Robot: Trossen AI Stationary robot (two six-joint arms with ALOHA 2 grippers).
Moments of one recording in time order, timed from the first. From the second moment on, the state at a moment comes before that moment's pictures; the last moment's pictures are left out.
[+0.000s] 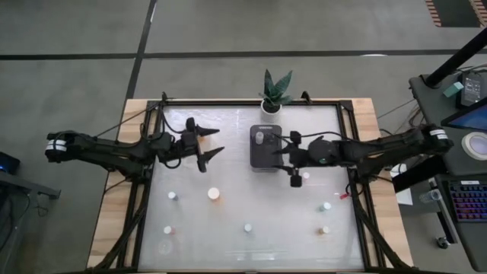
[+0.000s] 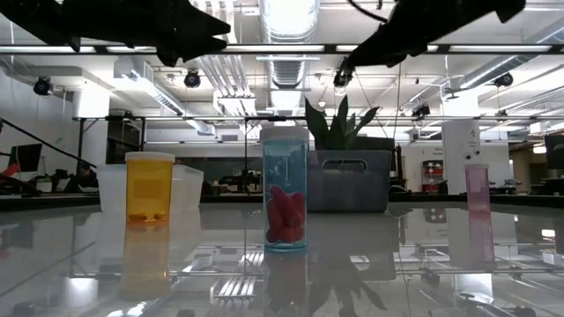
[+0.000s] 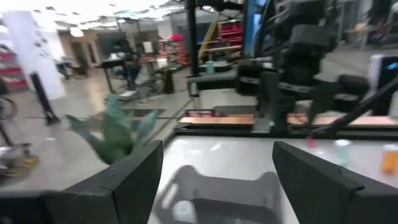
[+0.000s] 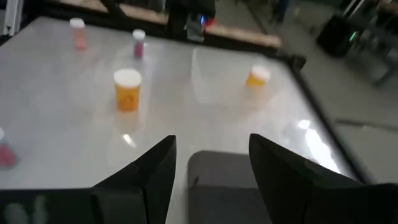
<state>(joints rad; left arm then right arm) 0.03 0.96 0.47 0.56 -0.26 0.11 0.08 1.14 0.69 0.05 0.17 -0.17</state>
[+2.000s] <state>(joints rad) -0.31 1.68 1.35 -1.07 -0.07 -1.36 0.07 0.71 0.47 0.16 0.21 -0.31</state>
